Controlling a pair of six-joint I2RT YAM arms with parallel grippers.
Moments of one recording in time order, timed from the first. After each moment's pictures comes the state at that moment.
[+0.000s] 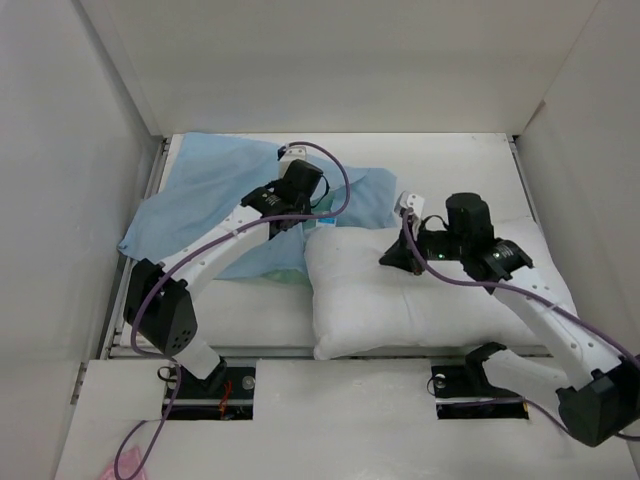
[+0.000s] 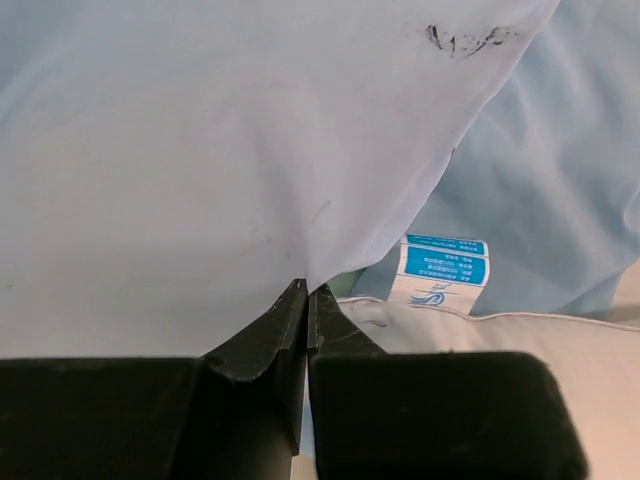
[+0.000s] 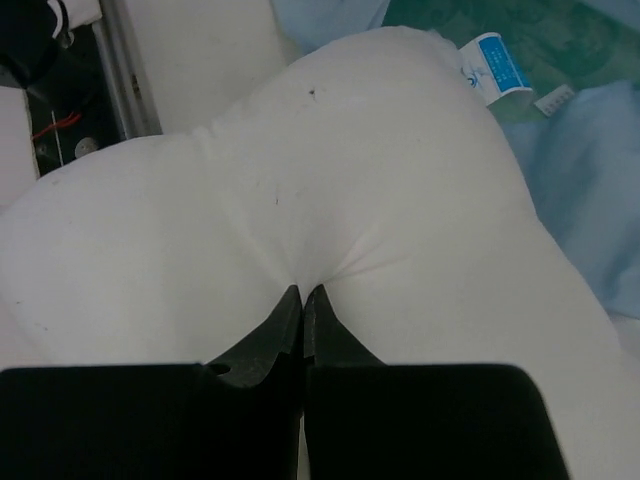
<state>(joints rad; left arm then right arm) -0.66 1.57 1.35 -0.60 -0.46 -0.53 0.40 1.00 0.90 -0.43 -0.78 -0.22</state>
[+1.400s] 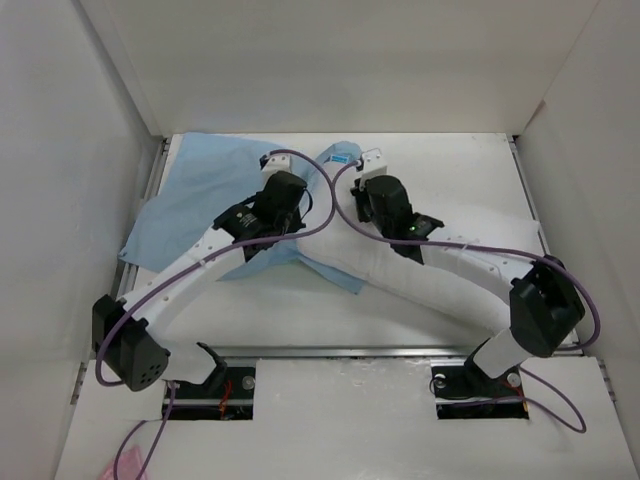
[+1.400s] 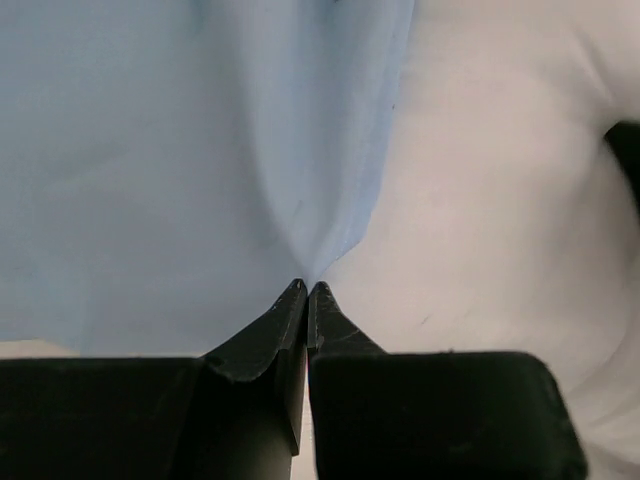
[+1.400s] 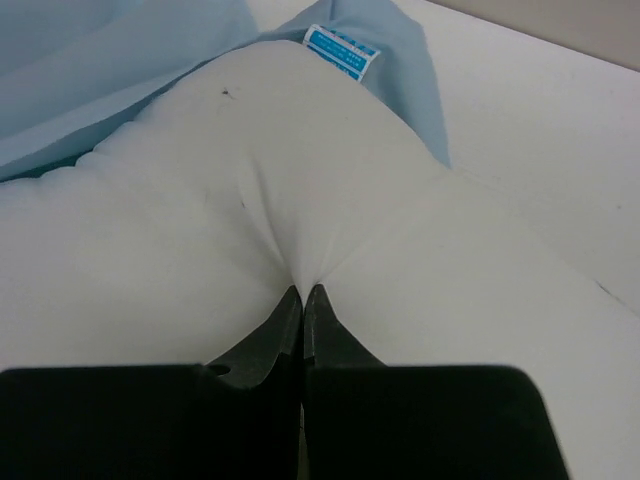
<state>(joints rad) -0.70 1.30 1.21 -0.63 -0.44 -0.60 0.66 1.55 1.12 0.05 0.32 0.06</state>
